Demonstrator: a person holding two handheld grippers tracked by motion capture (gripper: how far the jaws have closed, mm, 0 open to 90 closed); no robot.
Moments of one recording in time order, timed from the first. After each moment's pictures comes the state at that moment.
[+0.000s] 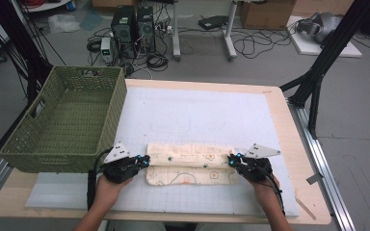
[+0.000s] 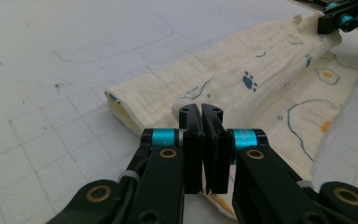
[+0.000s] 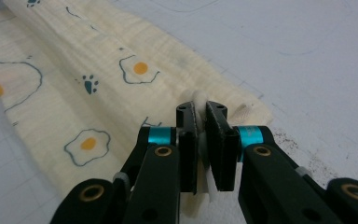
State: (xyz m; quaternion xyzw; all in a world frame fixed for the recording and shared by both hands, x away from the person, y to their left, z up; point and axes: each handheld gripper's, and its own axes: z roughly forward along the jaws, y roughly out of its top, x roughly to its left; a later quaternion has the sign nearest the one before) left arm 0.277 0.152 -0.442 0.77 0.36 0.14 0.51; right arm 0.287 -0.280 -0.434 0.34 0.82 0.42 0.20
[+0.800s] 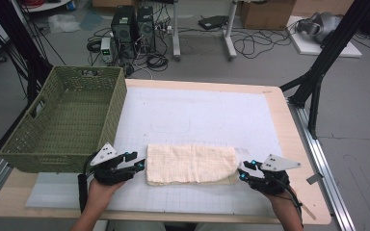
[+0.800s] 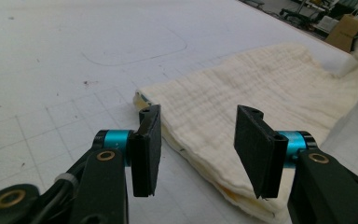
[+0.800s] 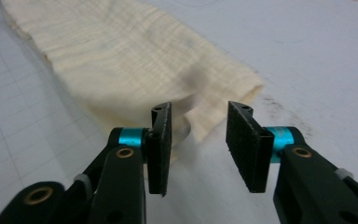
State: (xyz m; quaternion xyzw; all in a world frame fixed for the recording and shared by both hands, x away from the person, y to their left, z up) left arm 0.271 0.171 -0.439 0.73 0.38 0.14 0.54; right arm 0.250 -0.317 -0.421 0.33 0.82 0.44 0.19
